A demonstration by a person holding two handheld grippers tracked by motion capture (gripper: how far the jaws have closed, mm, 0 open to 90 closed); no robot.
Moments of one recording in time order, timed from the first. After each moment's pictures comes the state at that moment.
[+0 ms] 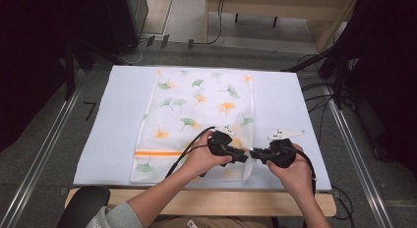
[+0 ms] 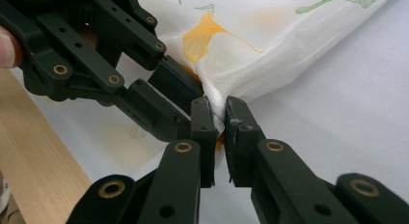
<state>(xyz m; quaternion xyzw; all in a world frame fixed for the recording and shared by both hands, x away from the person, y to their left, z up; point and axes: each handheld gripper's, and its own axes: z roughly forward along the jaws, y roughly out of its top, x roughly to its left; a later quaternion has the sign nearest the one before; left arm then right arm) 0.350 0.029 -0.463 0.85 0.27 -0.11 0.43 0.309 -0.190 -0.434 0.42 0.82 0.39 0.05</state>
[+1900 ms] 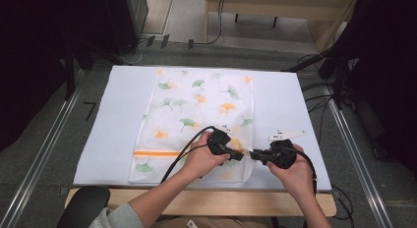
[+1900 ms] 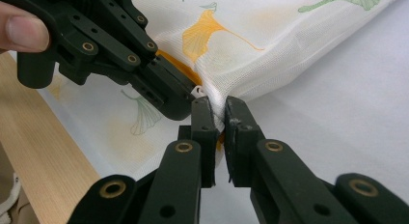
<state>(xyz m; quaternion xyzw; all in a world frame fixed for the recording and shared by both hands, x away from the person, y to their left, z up) 0.349 0.033 -0.458 0.85 0.30 -0.12 0.41 0.306 -0.191 -0.433 0.41 0.82 0.39 0.04</state>
